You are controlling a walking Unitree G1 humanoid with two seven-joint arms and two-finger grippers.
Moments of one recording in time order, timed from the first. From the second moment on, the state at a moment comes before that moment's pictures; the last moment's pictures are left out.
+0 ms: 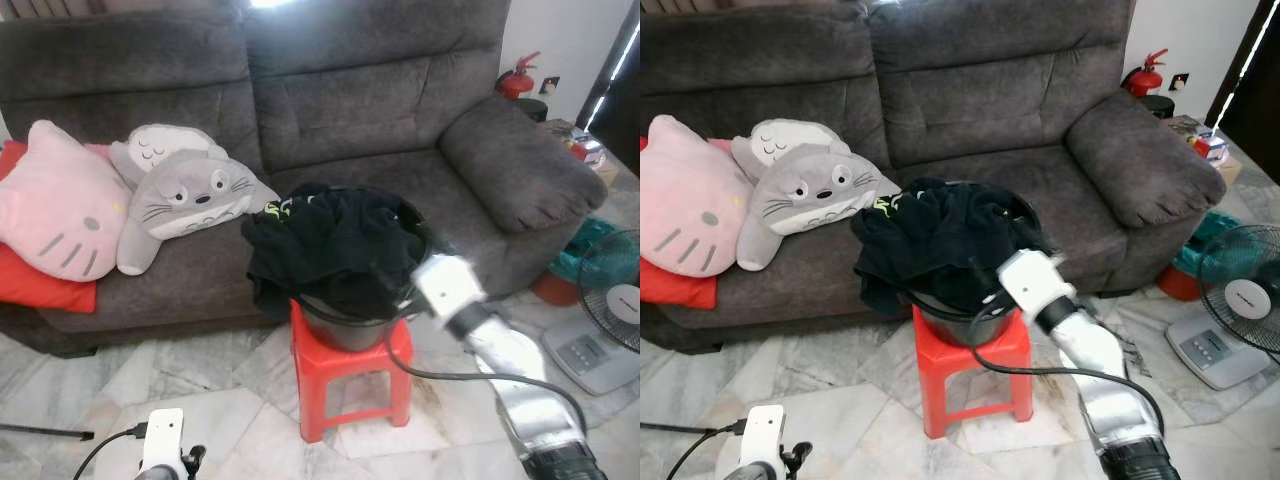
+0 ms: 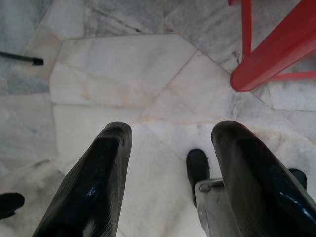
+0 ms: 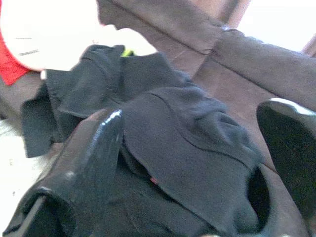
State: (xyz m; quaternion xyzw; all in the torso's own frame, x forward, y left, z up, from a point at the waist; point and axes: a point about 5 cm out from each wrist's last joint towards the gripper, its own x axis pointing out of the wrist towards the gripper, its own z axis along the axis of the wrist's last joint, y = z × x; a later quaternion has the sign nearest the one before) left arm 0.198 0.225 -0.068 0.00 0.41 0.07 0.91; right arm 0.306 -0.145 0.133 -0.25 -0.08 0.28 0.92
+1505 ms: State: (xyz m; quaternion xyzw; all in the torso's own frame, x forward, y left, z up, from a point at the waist) left arm 0.196 0.226 -0.069 -0.02 0.41 0.08 0.91; right arm 0.336 -0.166 0.117 -0.35 0.03 0.25 0.90
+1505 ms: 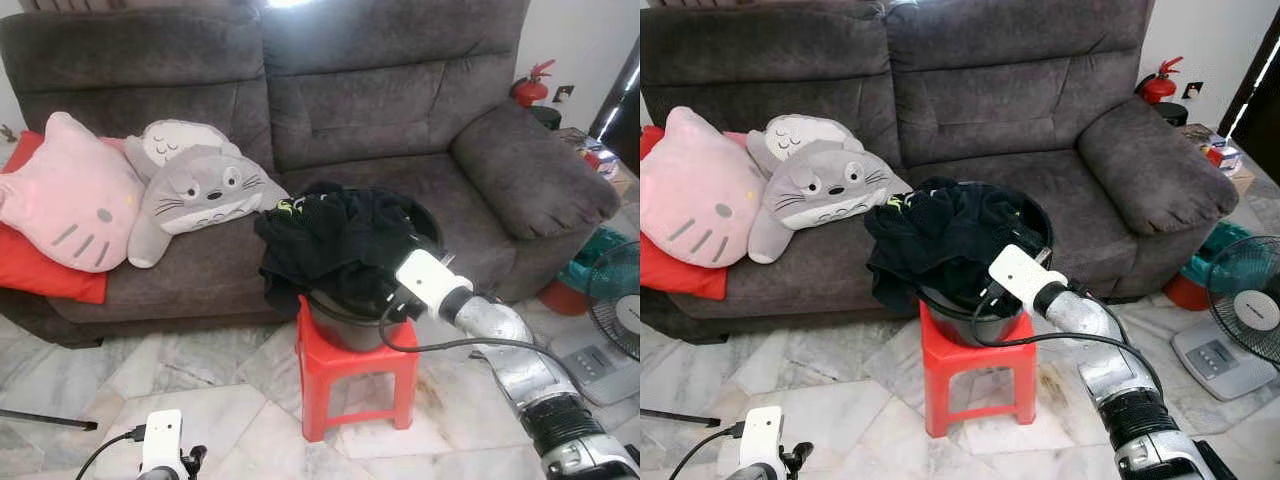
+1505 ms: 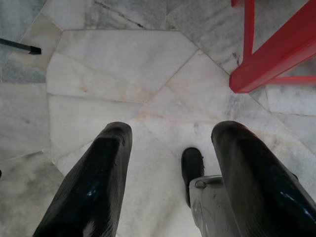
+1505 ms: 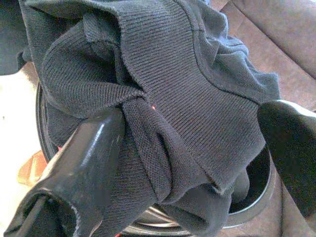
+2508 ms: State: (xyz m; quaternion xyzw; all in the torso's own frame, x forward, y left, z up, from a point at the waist) left arm 0.196 0.229 -0.068 -0.01 0.41 0.07 0.91; right arm 0.274 -0.159 0.152 0.01 -0.12 0.04 0.99
